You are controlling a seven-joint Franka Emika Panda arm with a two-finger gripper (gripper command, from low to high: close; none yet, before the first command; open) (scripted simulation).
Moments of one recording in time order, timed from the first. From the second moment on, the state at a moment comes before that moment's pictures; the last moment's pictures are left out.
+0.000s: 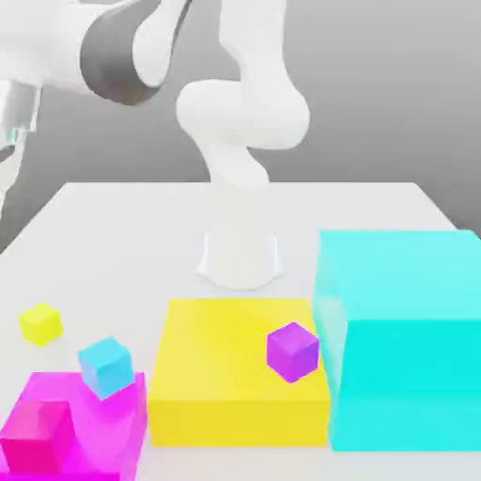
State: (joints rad) arm -0.58 -0.17 -0.14 -2.58 -0.07 2.66 1.63
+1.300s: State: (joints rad) arm -0.48 -0.13 0.03 -2.57 0.01 2.44 2.02
